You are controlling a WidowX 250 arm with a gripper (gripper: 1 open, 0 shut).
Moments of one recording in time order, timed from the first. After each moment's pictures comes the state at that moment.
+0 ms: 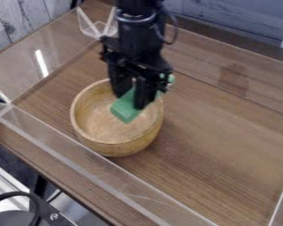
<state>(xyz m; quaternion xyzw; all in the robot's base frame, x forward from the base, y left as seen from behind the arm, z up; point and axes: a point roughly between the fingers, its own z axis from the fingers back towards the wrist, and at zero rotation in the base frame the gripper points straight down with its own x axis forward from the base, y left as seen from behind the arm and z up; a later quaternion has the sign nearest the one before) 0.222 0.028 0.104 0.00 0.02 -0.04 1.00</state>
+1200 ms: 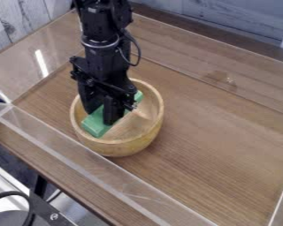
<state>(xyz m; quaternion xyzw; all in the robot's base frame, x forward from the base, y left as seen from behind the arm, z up) 0.201 0.058 0.074 0.01 0.04 -0.02 1.00</state>
